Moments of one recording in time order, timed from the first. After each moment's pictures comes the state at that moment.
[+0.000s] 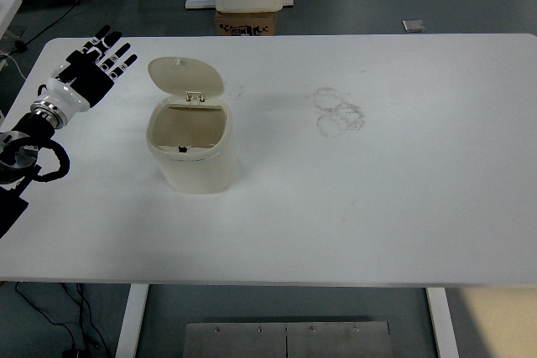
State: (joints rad) left arm -0.79 0.39 -0.81 -0.58 -0.23 -0.38 0.00; right arm 0.00 0.00 0.29 0.14 -0.22 0.07 0.42
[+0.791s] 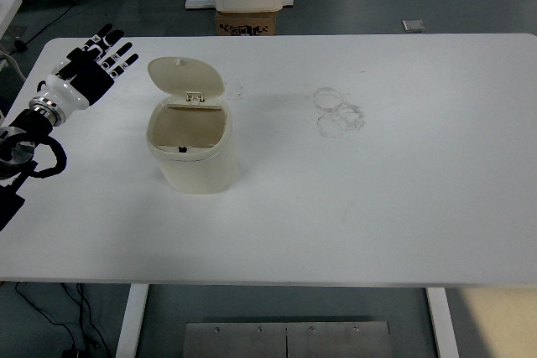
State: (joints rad) left arm -0.81 0.40 -0.81 -0.59 -0.22 -0.38 0.04; right arm 0.00 0.00 0.29 0.14 -0.22 0.07 0.42
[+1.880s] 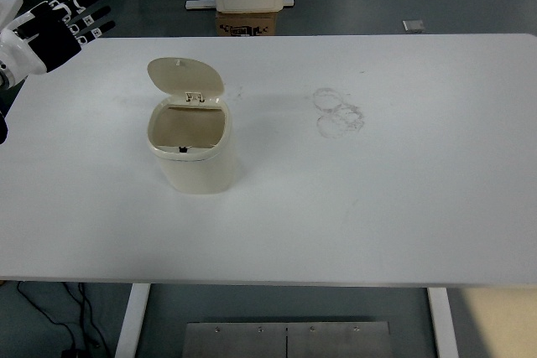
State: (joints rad) left arm -0.89 0.71 -0.69 -0.96 -0.22 -0.26 0.13; right arm 0.00 0.00 0.29 0.14 -0.22 0.07 0.42
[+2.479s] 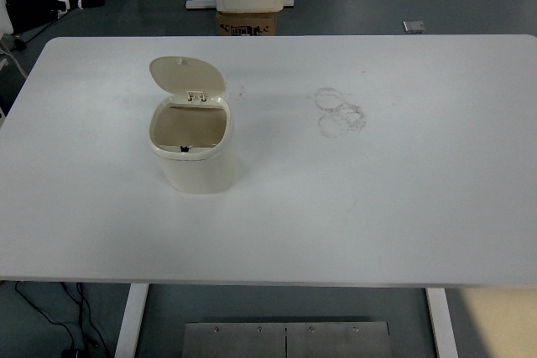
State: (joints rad) left arm -1.18 0.85 -0.41 -0.98 0.13 -0.41 0.13; right arm 0.00 0.00 0.29 0.14 -0.22 0.07 0.42
